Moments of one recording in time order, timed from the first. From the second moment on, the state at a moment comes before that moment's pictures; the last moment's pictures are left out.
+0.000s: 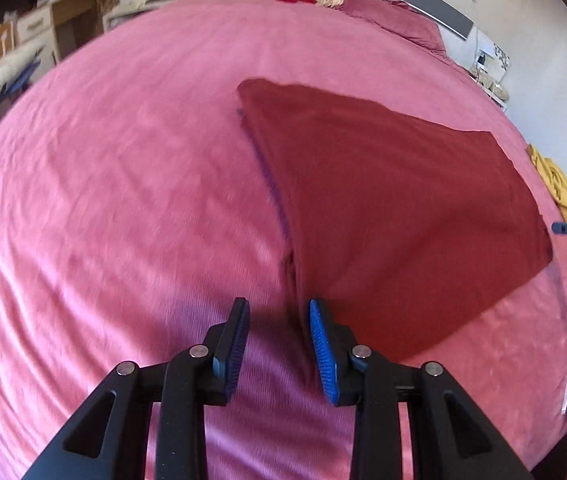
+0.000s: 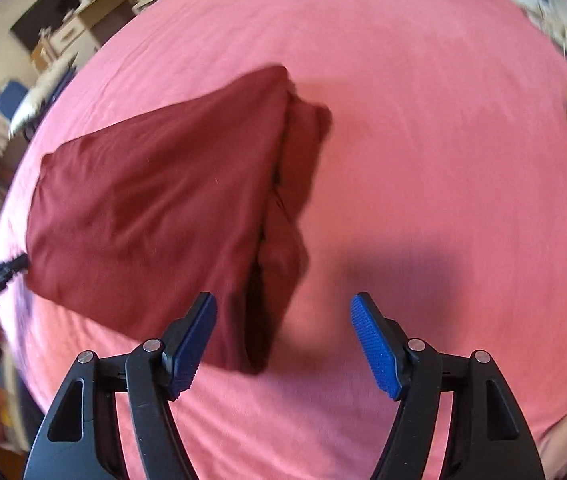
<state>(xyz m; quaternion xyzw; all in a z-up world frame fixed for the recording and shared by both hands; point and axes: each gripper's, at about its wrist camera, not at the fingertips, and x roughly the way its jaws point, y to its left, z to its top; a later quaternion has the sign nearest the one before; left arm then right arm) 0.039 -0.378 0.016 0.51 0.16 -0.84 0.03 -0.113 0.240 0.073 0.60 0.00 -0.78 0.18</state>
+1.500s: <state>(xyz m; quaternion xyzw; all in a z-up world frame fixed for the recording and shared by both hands) 0.172 -0.269 0.014 0.60 0.11 -0.79 -0.07 0.063 0.225 0.044 0.68 -0.01 -0.67 0.29</state>
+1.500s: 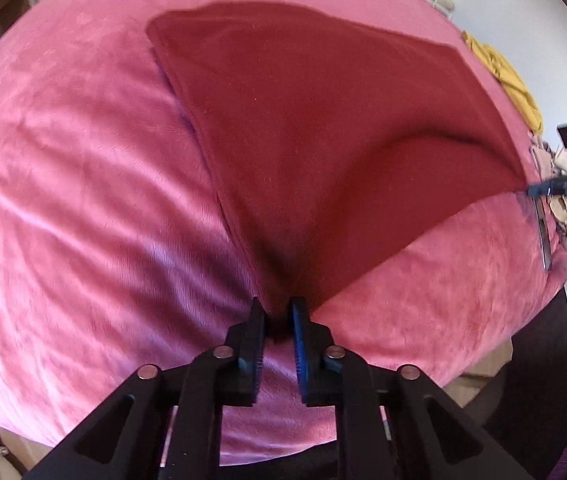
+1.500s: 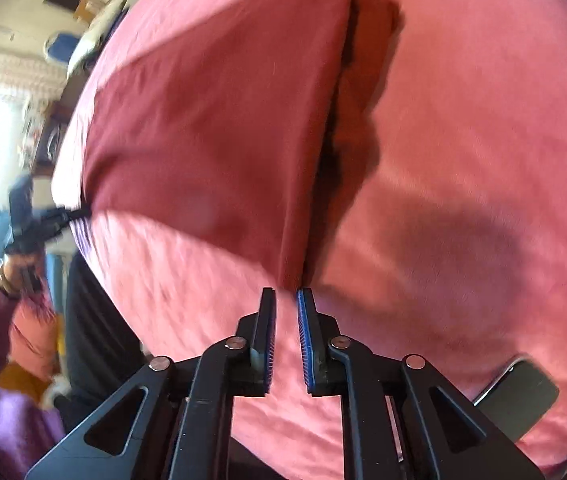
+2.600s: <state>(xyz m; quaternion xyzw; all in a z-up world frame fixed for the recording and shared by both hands) 0.077 -0.371 -0.004 0.51 0.38 -0.77 -0.12 -0.071 0.205 0.003 0.67 -0.23 -0.65 0.28</state>
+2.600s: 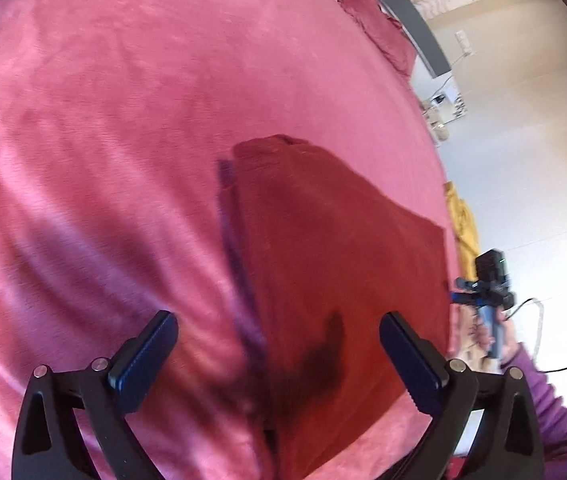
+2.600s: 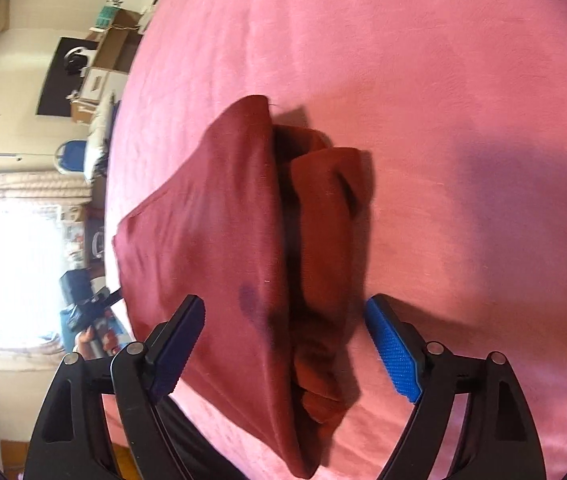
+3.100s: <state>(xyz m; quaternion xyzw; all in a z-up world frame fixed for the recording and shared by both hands) 0.042 -0.297 -0.005 0.57 0.16 -0.80 -0.10 -0.076 0.171 0.003 0.67 -0.16 -0.65 0.32</state>
